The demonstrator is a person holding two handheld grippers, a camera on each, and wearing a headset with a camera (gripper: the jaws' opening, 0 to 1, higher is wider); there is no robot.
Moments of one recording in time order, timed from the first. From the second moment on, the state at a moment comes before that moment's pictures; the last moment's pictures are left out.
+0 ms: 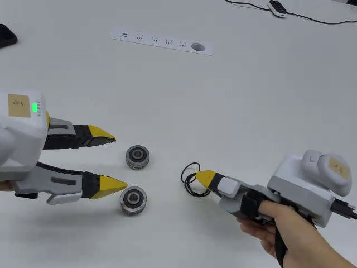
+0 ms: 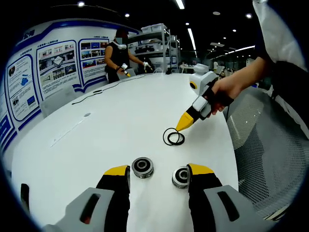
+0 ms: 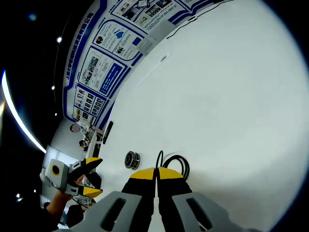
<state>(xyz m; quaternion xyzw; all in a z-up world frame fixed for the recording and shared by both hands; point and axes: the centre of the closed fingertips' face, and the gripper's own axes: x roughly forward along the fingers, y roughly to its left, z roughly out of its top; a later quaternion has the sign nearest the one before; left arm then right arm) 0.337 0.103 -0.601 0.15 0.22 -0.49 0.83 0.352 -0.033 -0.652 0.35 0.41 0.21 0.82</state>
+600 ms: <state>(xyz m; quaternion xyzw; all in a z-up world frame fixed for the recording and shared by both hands) 0.326 0.117 -0.596 0.15 0.21 -0.46 0.85 0.339 -0.056 -0.656 0.32 0.42 0.17 0.83</state>
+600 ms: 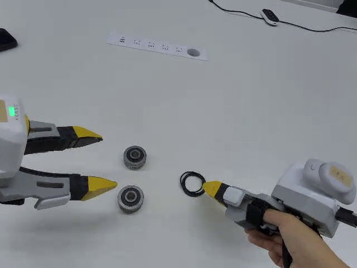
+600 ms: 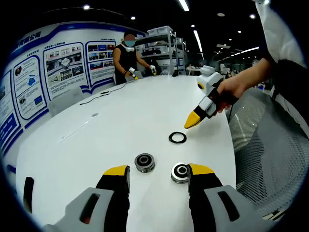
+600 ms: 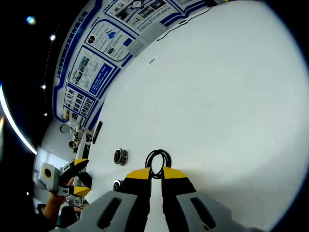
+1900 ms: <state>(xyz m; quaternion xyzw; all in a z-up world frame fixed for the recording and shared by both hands) 0.289 0.121 -0.605 0.12 0.22 -0.43 0.87 0.307 -0.113 -0.603 -0.15 0.30 0.41 0.85</state>
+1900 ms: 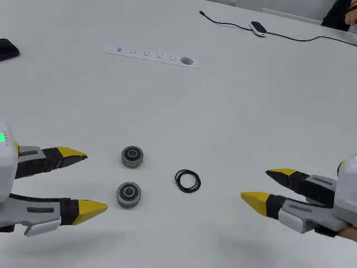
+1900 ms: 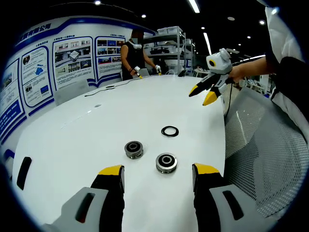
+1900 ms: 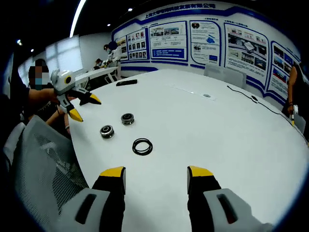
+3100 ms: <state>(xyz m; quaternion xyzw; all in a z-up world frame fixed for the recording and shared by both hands) 0.262 0.117 -0.633 0.11 0.25 -0.46 0.85 0.316 -0.083 -0.608 -0.22 0.30 0.45 0.81</state>
